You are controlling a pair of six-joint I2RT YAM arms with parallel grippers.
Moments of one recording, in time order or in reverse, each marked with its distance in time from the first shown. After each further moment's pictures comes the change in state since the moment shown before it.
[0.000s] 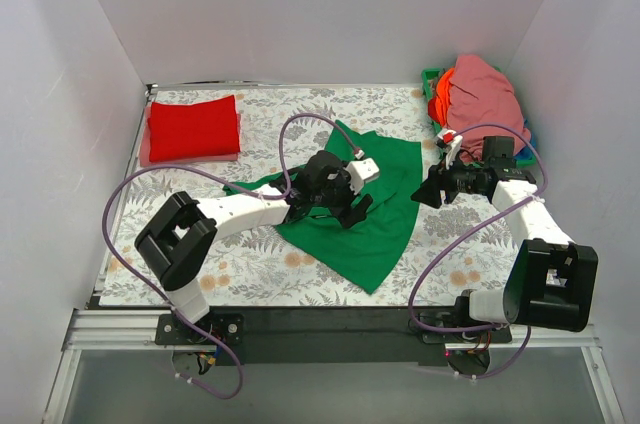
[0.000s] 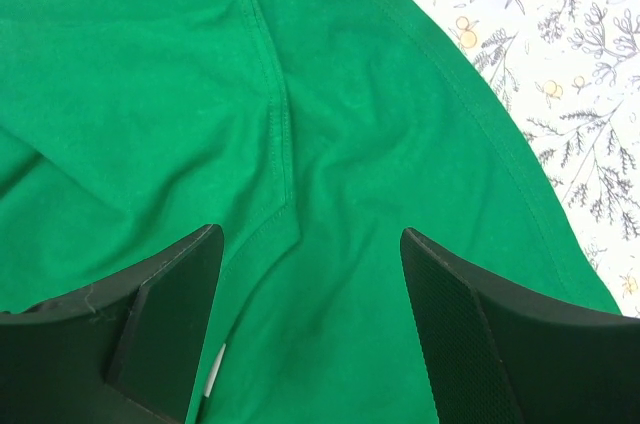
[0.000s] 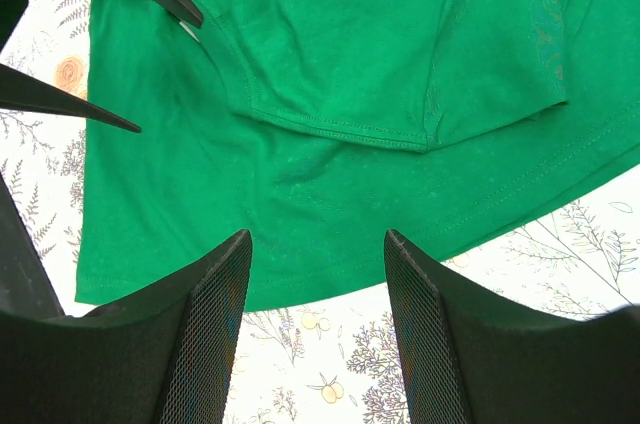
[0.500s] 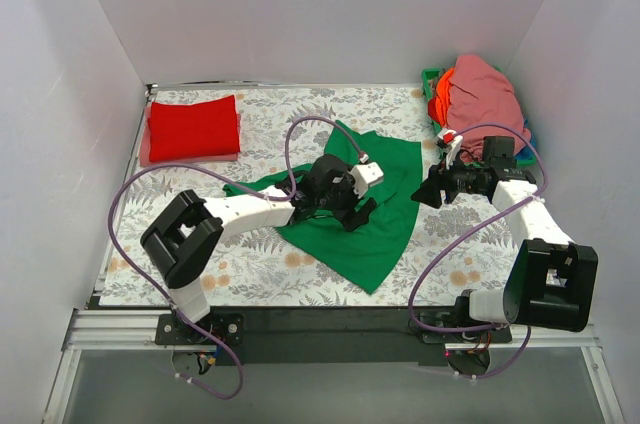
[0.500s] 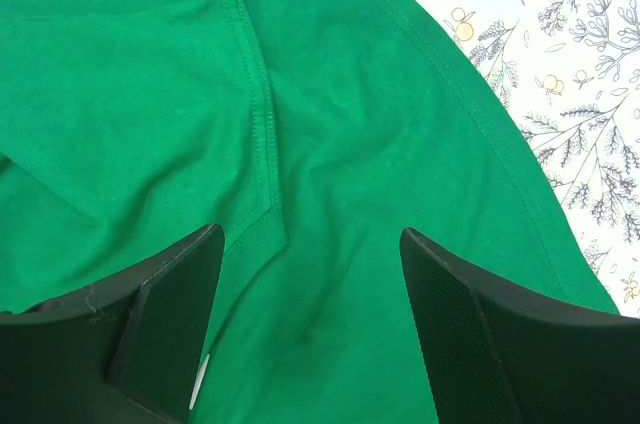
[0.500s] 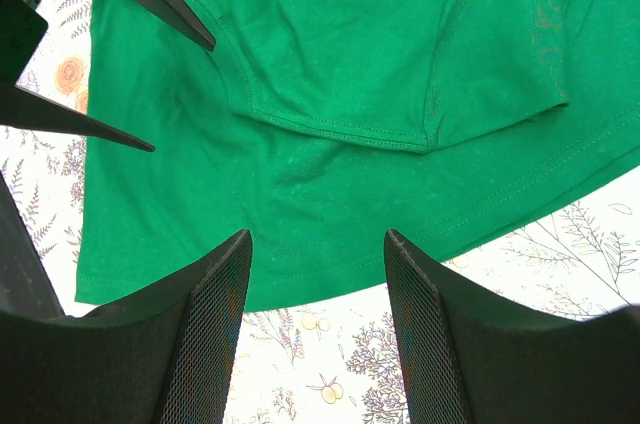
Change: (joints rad) left arm -0.030 0.032 0.011 0.006 -0.020 -0.006; right arm -0.002 0.000 0.000 0.000 -0.005 -0.003
